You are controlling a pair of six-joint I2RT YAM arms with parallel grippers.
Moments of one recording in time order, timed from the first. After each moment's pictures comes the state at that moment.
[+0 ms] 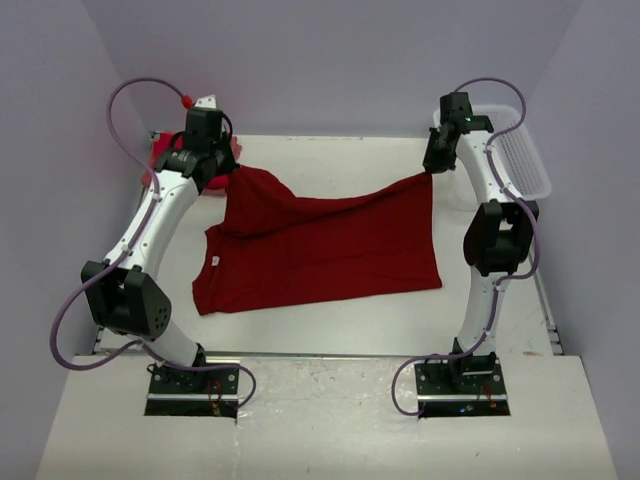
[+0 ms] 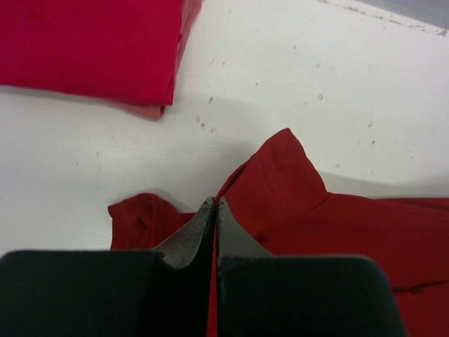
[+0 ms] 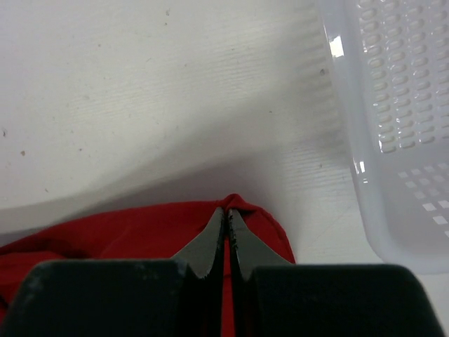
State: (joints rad) left arm -0.21 1.59 1.57 -0.67 -0.22 -0.40; right arm 0.05 2.15 2.09 -0.97 0.04 0.32
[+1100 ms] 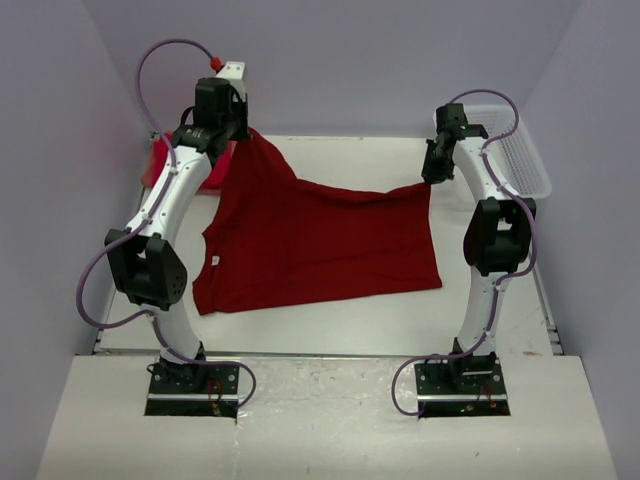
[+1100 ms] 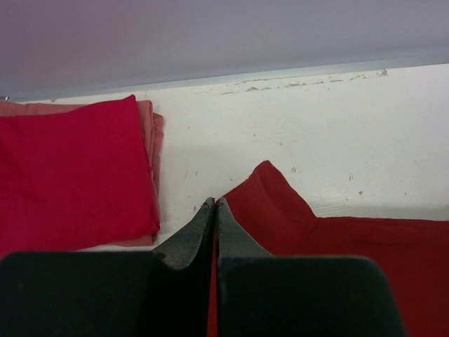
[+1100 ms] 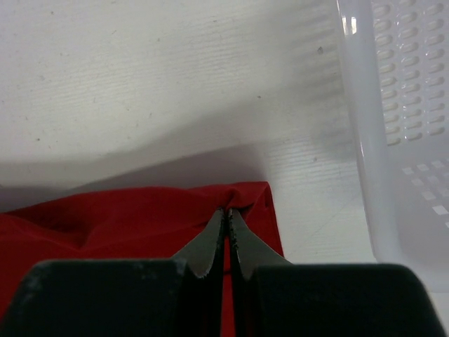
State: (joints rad) left arm -0.21 1.83 1.84 -0.46 -0.07 -0.07; right arm 0.05 2.15 1.98 -0.93 0.05 0.29
